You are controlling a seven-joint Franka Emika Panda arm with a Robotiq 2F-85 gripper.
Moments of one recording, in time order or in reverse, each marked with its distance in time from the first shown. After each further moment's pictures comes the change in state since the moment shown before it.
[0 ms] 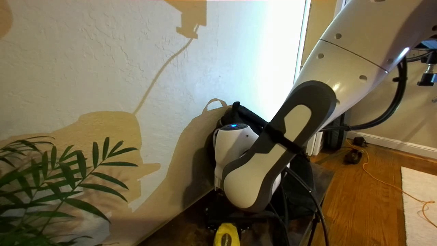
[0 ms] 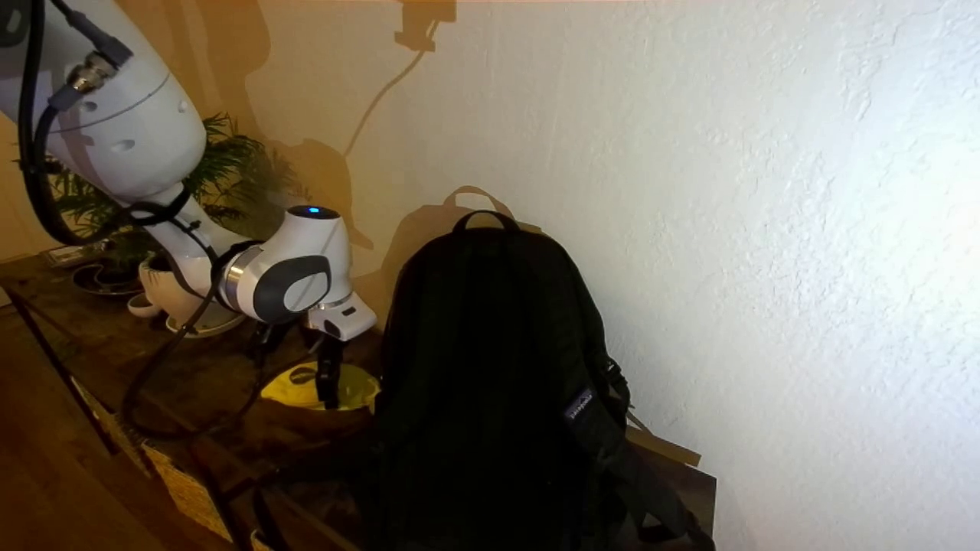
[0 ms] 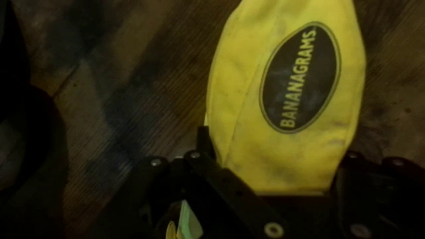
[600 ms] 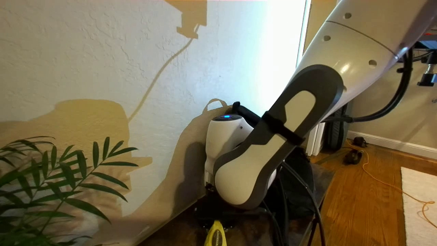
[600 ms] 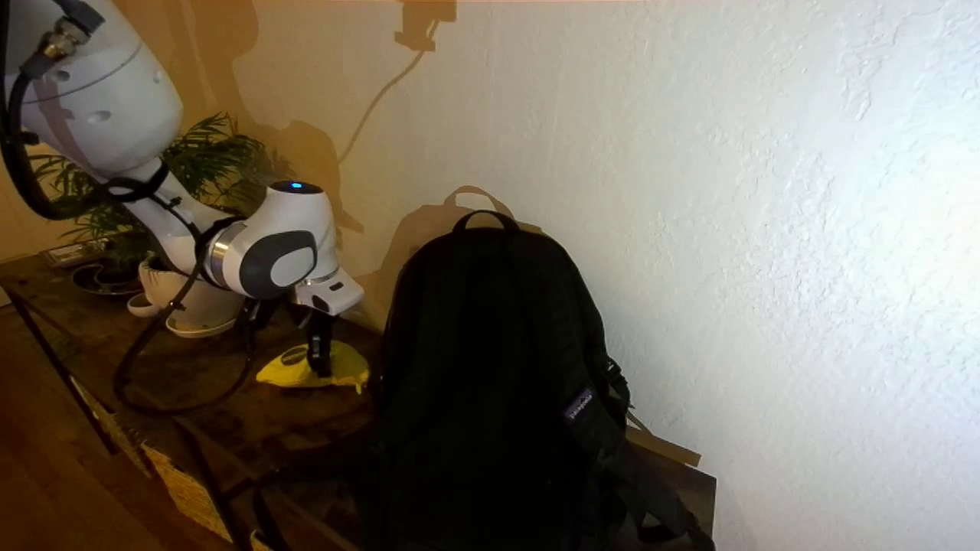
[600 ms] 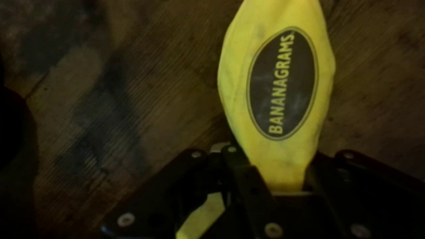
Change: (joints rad) arm 0.044 -0.047 0.001 0.004 -0.002 0.000 -0.002
